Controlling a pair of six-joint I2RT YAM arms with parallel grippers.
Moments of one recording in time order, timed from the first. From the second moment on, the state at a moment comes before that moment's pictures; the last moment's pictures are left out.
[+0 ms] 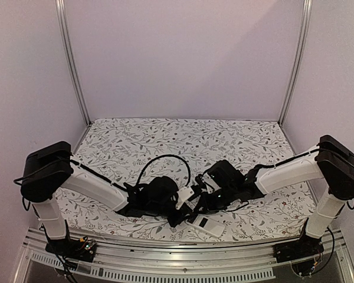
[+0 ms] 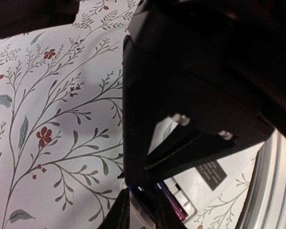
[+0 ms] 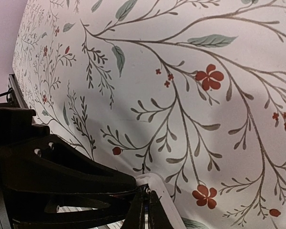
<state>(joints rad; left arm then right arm) -1.16 1.85 0.82 0.31 0.09 -0.12 0.99 1.73 0.84 -0.05 -0.33 0.72</state>
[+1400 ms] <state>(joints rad) -1.17 1.86 0.84 0.30 0.09 -0.14 1.26 1.38 0.57 -0.06 0.11 0.62</state>
